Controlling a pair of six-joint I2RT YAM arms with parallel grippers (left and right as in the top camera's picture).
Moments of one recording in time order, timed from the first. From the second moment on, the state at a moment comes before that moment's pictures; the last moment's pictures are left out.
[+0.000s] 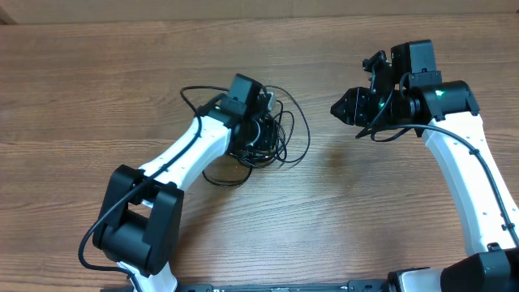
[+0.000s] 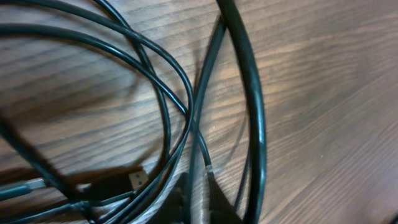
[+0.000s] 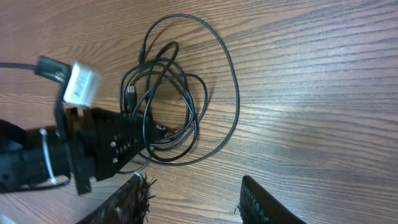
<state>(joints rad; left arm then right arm) -0.46 1.86 1.27 -0.55 0.38 -0.34 0.13 1.55 1.43 -0.99 -0.42 0.26</state>
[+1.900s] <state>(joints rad) -0.46 1.73 1.27 -0.71 0.14 -0.28 0.39 1.89 1.41 -0.77 -0.43 0.41</state>
